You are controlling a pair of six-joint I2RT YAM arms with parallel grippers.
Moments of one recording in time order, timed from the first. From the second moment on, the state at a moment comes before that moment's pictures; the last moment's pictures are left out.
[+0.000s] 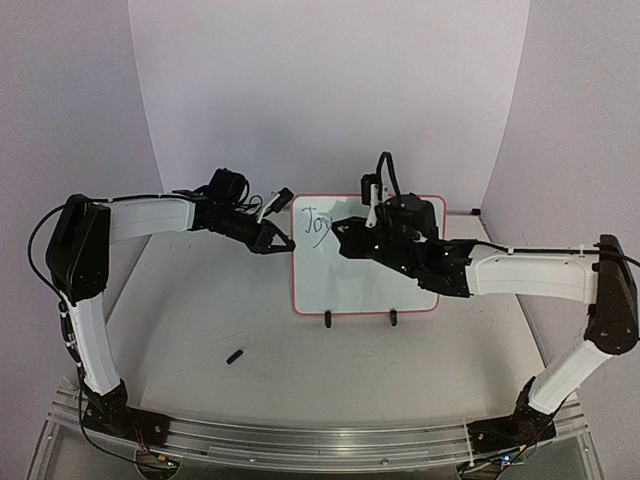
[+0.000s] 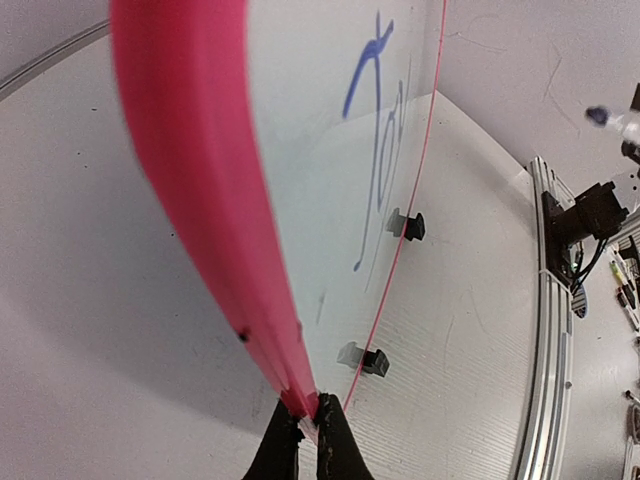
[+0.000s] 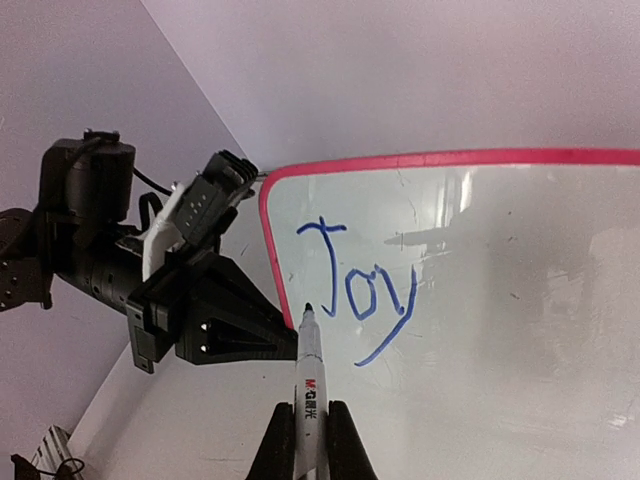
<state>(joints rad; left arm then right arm) -0.52 1.91 1.46 -0.32 0.75 0.14 0.90 1.59 1.12 0.22 0.23 0.51</state>
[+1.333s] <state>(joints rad) -0.52 1.91 1.46 -0.32 0.75 0.14 0.80 1.58 1.08 0.17 0.27 0.50</state>
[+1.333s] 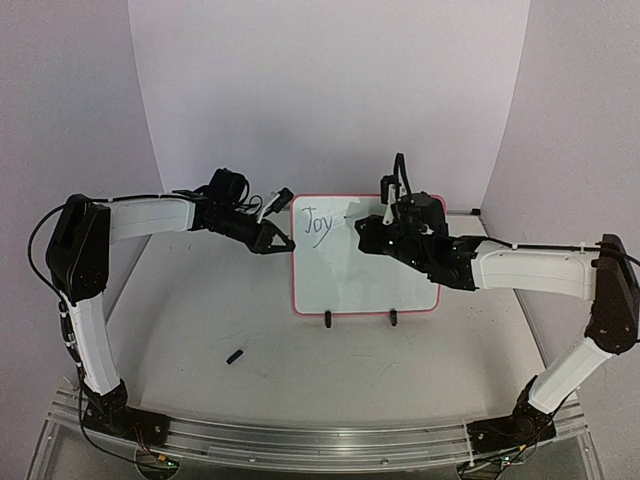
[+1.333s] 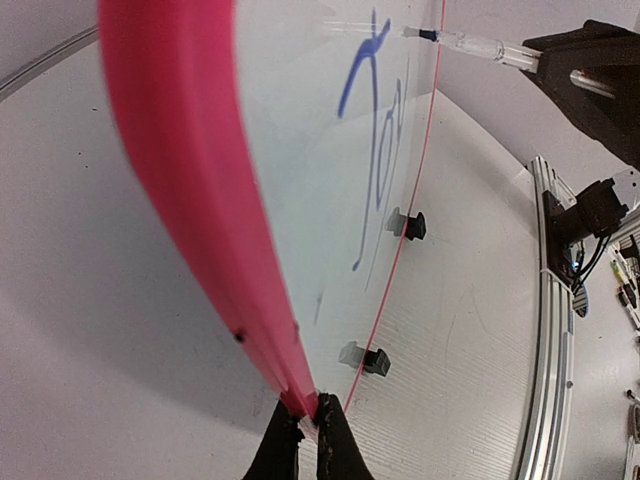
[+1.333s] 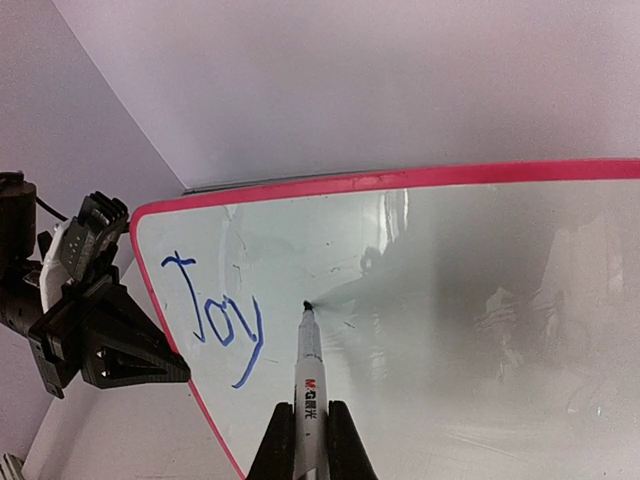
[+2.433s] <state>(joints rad) -0.52 1.91 1.46 -0.33 0.74 0.14 0.80 1.54 1.09 0.21 0.22 0.50</state>
